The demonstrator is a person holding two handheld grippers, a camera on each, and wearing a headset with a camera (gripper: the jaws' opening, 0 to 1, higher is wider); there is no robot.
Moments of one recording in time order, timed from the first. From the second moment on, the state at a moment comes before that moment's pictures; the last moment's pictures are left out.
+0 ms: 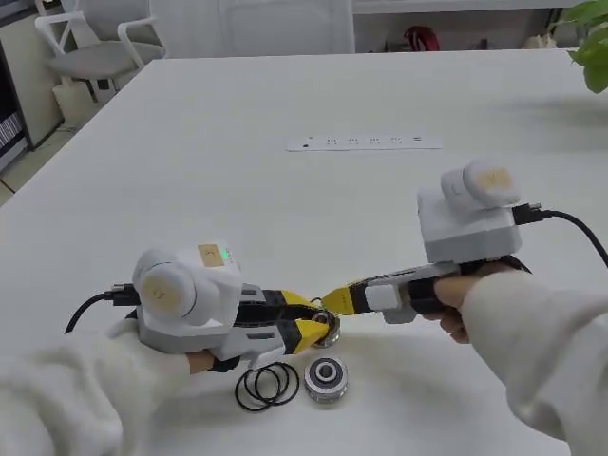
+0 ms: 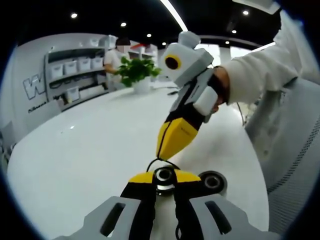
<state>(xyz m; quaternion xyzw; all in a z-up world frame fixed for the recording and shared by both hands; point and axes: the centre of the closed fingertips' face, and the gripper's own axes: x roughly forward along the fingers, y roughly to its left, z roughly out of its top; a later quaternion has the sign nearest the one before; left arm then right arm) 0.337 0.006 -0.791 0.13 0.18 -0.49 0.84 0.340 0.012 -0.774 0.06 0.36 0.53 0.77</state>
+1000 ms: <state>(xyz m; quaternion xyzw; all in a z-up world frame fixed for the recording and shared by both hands) 0.336 0.005 -0.791 0.12 0.18 -0.49 0.84 0.345 0.004 -0.787 0.07 0.38 0.50 0.77</state>
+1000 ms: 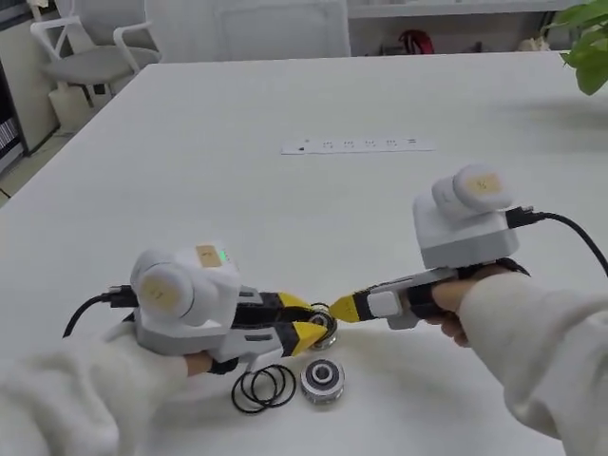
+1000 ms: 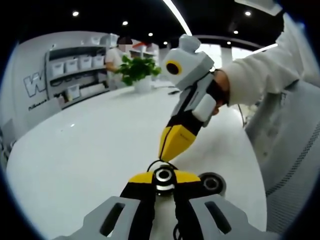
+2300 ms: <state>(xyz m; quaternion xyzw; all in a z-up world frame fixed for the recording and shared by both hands) 0.325 0.002 -0.787 0.17 0.21 -0.49 0.83 0.346 0.003 -0.777 0.05 0.37 0.51 0.78</state>
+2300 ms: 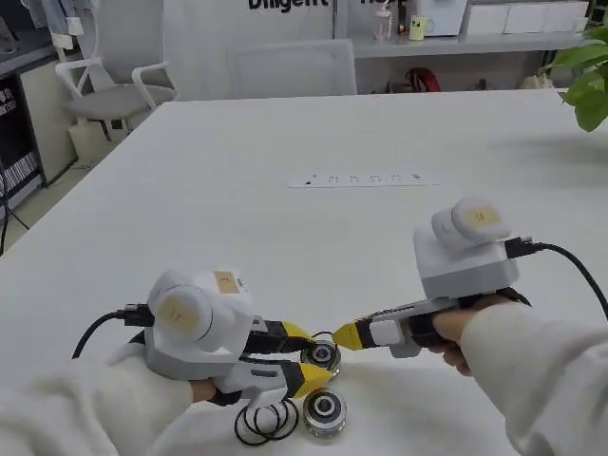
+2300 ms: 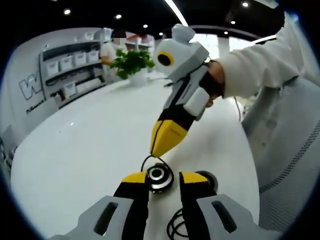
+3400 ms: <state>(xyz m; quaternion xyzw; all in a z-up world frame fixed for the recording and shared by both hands) 0.329 0.013 -0.733 0.16 0.18 -0.47 0.85 0.365 -0.008 -0.742 0.08 0.32 0.49 0.80</state>
